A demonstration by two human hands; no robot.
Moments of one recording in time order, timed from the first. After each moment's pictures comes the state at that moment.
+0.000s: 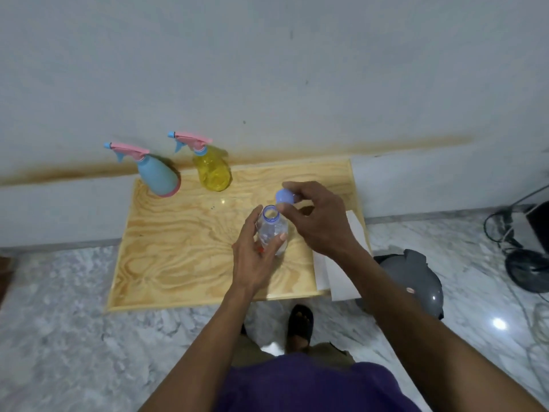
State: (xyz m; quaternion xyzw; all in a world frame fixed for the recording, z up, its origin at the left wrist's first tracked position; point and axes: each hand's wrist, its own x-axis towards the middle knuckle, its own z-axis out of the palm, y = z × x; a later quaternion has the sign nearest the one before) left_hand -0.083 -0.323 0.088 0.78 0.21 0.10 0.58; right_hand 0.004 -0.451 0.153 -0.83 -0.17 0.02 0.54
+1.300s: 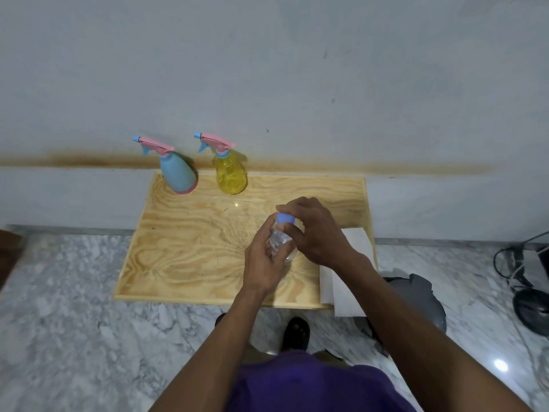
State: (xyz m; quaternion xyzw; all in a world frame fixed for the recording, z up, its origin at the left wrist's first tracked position) left_hand -0.083 -0.328 0.082 0.75 0.24 0.10 0.61; right_hand 0.013 -0.437 0.136 -0.85 -0.34 0.07 0.38
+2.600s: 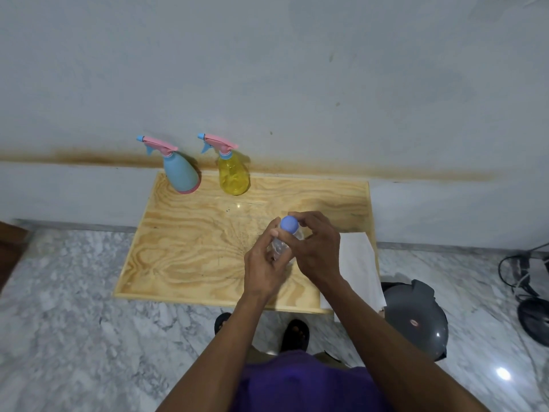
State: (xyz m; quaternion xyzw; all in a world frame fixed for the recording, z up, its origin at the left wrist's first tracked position) left_hand -0.085 -0.331 0.081 0.77 0.24 0.13 0.58; right_hand -0.011 -0.424 0.113 -0.85 -0.14 -0.02 0.51
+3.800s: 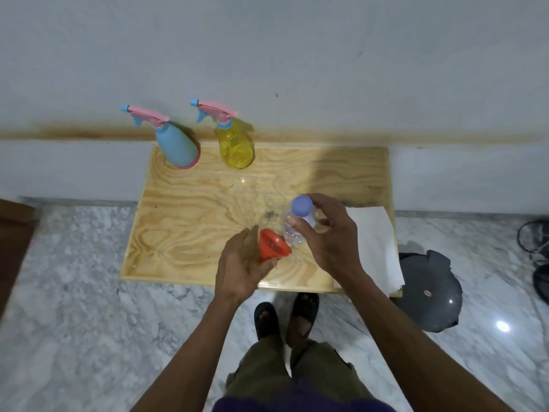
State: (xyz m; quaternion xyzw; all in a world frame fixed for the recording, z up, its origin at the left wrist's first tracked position) left_hand -0.132 -0.275 0.054 0.83 0.32 0.00 0.46; right_hand -0.015 -0.431 0.093 -0.82 -0.13 0.03 0.56
